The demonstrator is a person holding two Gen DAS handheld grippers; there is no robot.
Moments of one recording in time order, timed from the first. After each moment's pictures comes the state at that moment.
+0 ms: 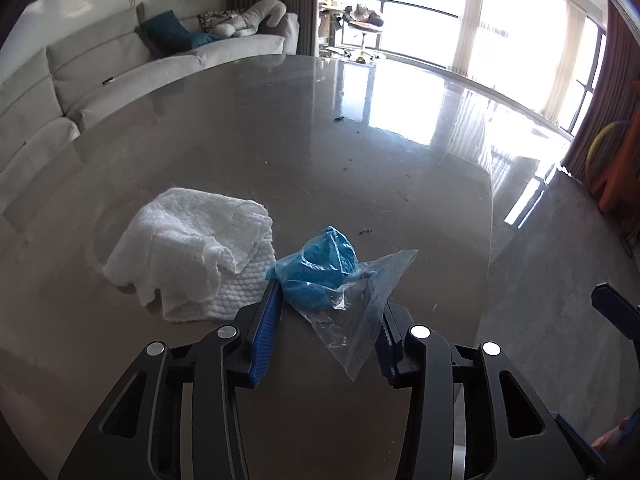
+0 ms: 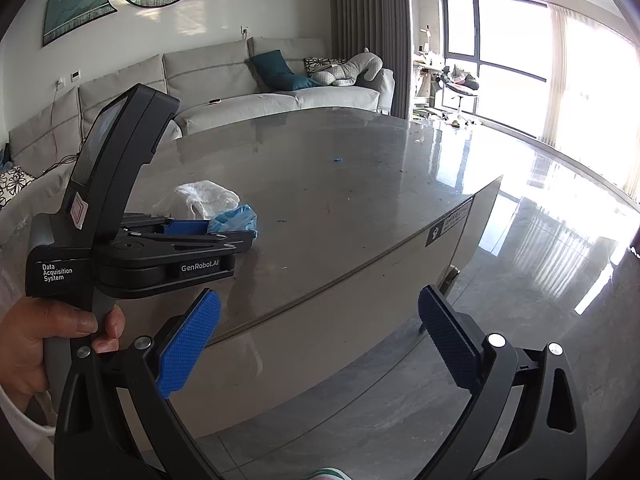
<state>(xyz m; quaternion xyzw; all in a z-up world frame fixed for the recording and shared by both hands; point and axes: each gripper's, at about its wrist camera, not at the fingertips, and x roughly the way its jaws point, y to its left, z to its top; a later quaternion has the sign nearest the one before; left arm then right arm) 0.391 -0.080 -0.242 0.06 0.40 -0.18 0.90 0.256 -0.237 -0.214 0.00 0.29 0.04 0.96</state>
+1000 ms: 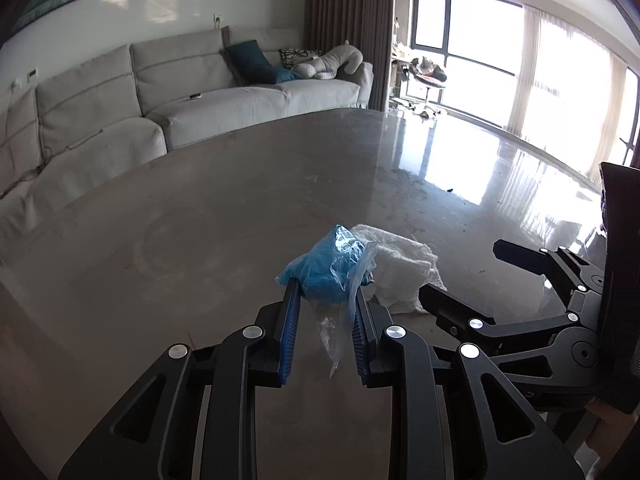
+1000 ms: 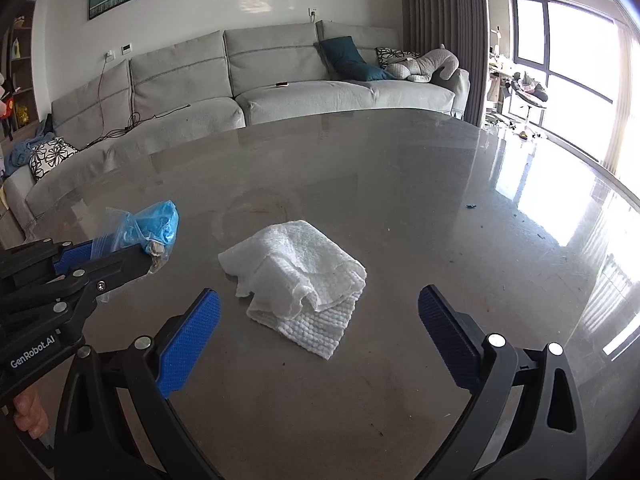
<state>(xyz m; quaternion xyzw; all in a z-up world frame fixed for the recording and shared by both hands) 0.366 0.046 -0.189 0.01 0.33 -0.07 0.94 0.371 -0.128 -0.198 -0.03 0.32 0.16 0.93</state>
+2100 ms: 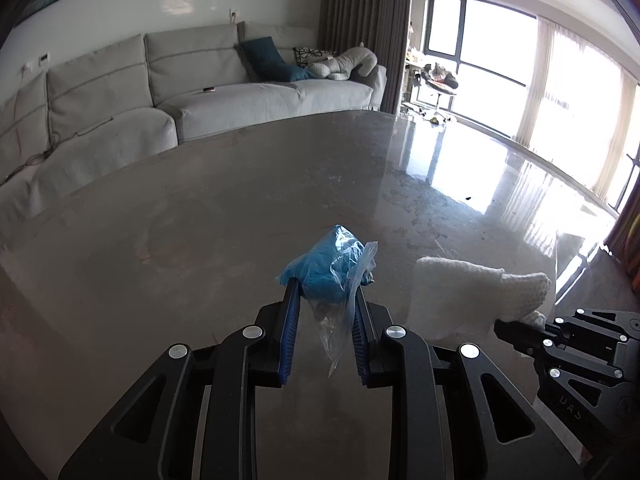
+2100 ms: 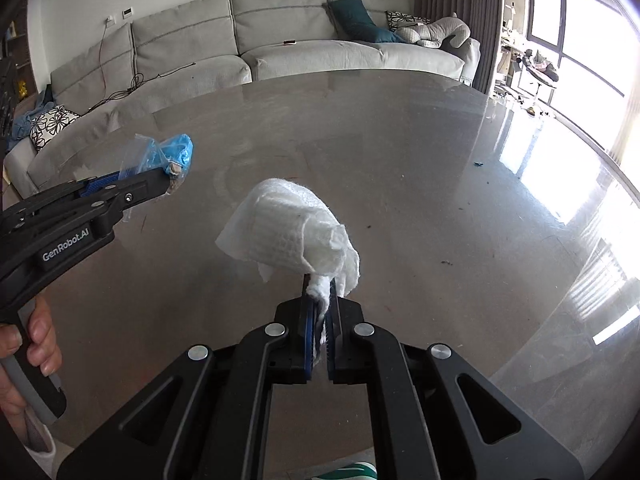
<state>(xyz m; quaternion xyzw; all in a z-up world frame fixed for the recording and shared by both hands) 0.363 0.064 -0.196 -0.01 0.33 -0.06 0.94 0.315 -0.132 -0.197 -0.05 0.38 0.15 0.91</state>
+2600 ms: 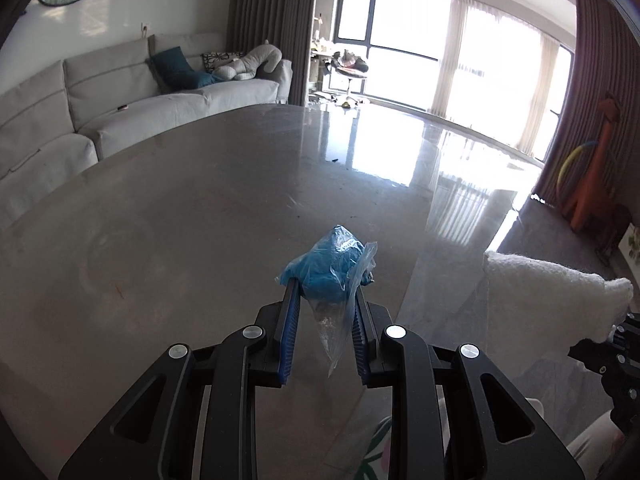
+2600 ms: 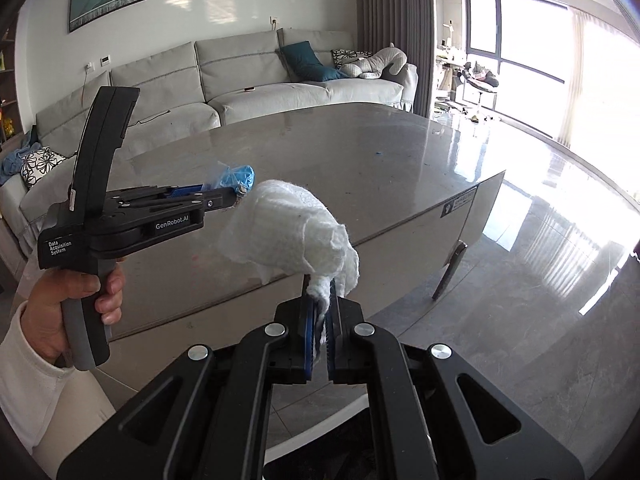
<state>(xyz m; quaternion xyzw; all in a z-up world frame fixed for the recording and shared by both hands) 0.269 0.000 -0.192 0.03 0.33 -0.22 0.92 0.133 -0.194 -0.156 -0.01 0.32 0.07 0.94</state>
